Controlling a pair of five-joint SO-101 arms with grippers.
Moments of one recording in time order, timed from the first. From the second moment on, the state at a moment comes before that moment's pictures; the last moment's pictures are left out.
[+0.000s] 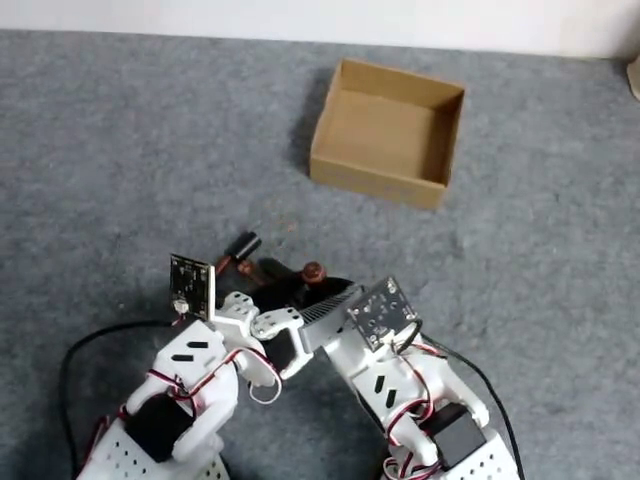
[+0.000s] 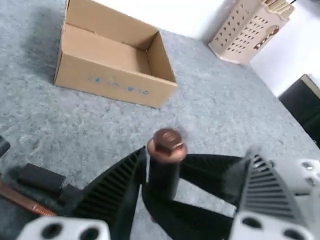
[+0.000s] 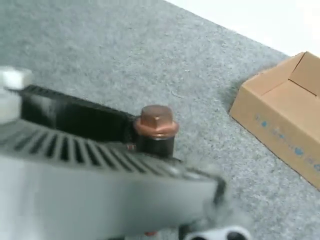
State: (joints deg) left arm 34.8 -103.9 88.1 41.2 35.4; right arm -39.0 -104.9 86.6 45.4 8.7
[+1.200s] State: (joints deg) left arm 17.5 -103.8 82.9 50.9 -3.2; right arm -33.5 -105.0 90.7 45.4 8.7
